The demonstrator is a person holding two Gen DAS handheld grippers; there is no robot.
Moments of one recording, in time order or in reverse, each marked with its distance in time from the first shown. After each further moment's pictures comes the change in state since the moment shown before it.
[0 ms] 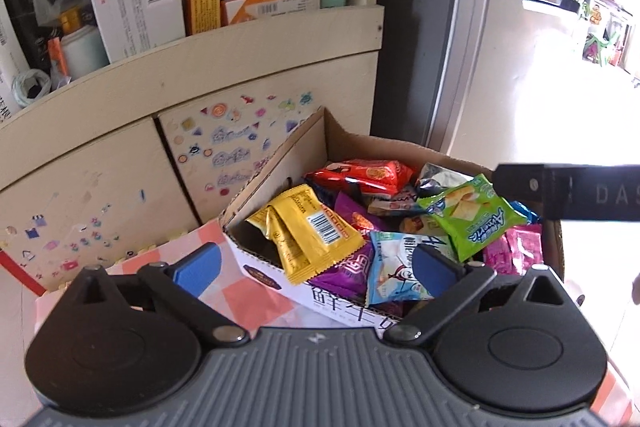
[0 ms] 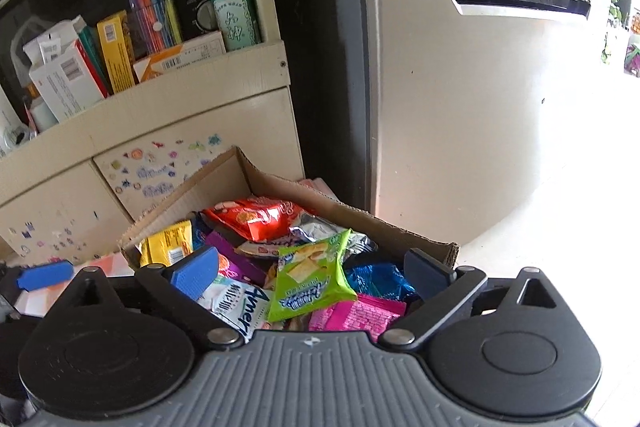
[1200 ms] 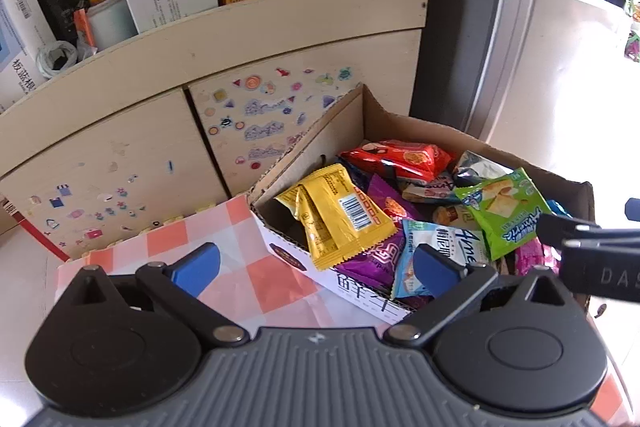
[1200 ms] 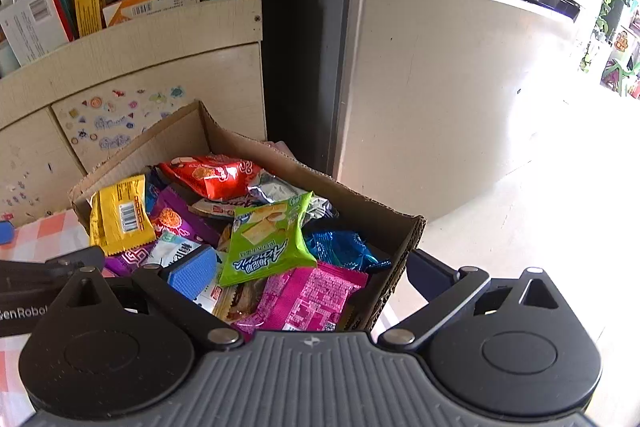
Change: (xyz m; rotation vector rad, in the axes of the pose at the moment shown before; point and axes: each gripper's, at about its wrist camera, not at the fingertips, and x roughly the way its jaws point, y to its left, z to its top) left arm 0.012 0.002 0.004 -0.058 0.092 0.114; right arm 0.014 0.003 -0.010 -0.077 0.092 -0.138
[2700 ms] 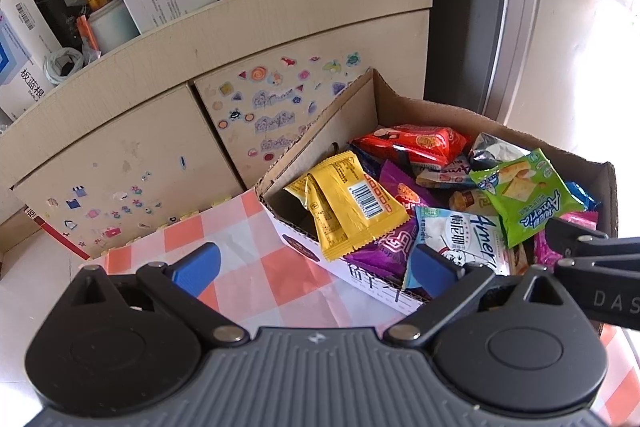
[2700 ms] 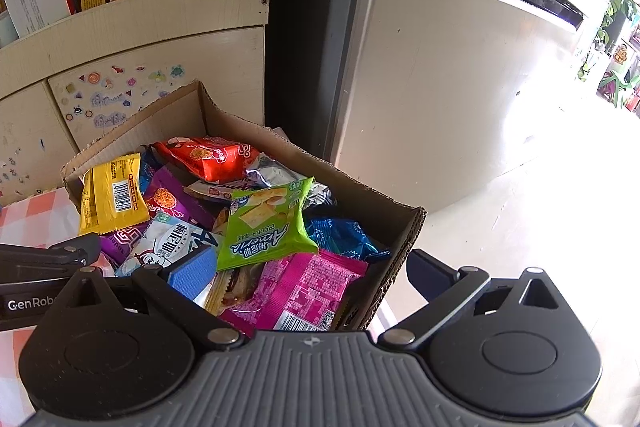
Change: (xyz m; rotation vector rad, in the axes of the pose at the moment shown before) left arm 0.005 -0.008 0.001 0.051 0.034 0.070; right arm 0.004 0.007 -0.004 -0.046 0.026 -0.033
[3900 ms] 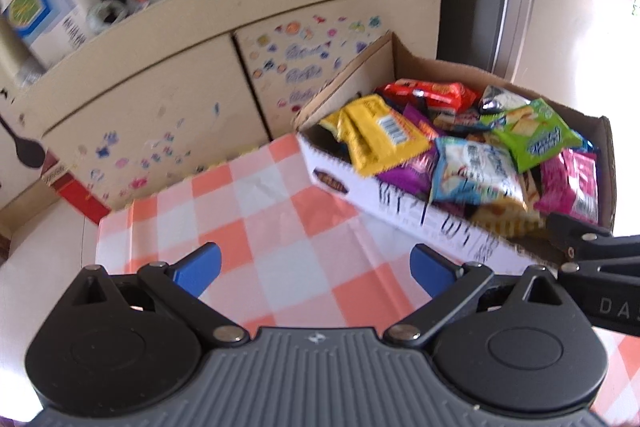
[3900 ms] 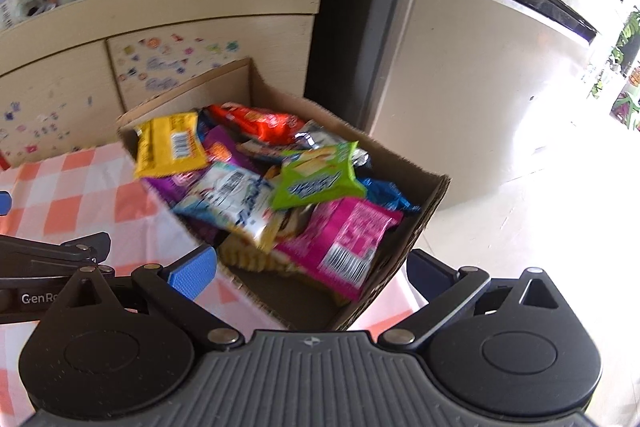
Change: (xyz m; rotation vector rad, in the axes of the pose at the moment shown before) left arm -0.030 0.028 -0.049 -0.019 0.046 0.016; right arm -0.036 0.029 -0.038 -0.082 -0.004 0.037
